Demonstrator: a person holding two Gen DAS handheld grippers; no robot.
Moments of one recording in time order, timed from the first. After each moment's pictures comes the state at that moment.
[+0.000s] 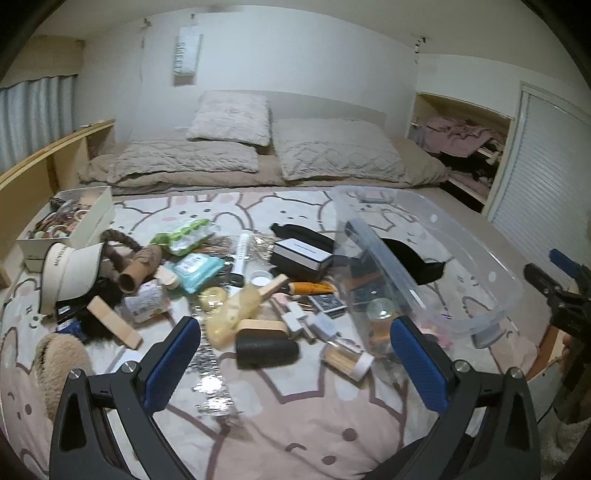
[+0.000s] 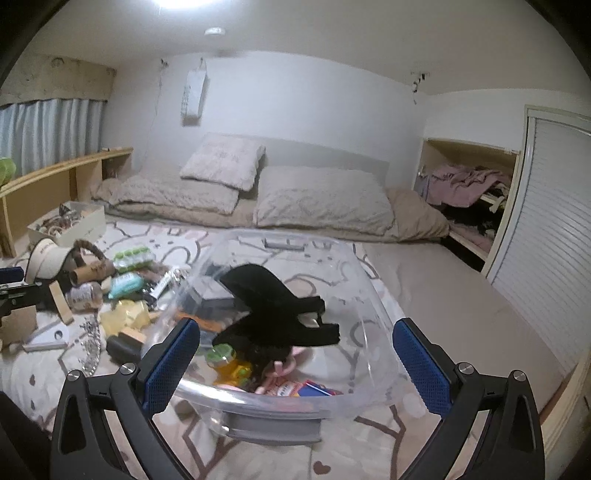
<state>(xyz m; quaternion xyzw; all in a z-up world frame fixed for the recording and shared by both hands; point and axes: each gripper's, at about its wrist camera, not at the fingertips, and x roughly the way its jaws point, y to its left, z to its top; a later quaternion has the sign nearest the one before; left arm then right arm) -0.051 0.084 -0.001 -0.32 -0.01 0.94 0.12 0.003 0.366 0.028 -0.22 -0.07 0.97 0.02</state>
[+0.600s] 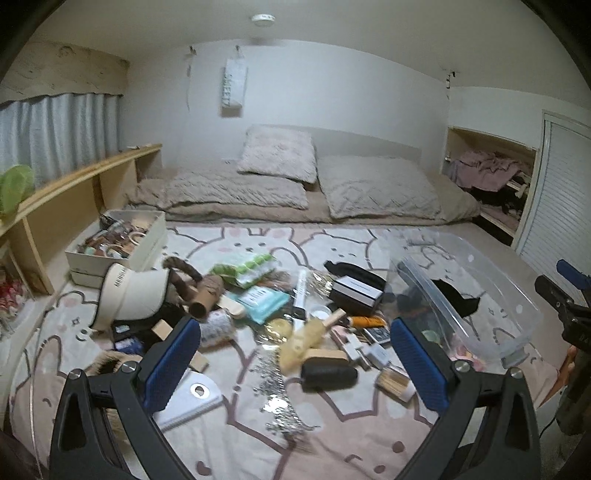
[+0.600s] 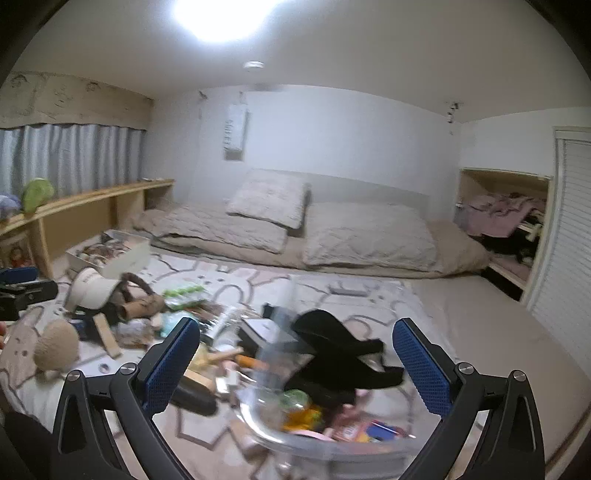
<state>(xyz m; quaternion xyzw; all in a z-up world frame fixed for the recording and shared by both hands) -0.031 0.006 0.038 -0.26 -0.02 0.96 0.05 -0.001 0.294 0.056 -0.17 -0.05 0.98 -0.07</state>
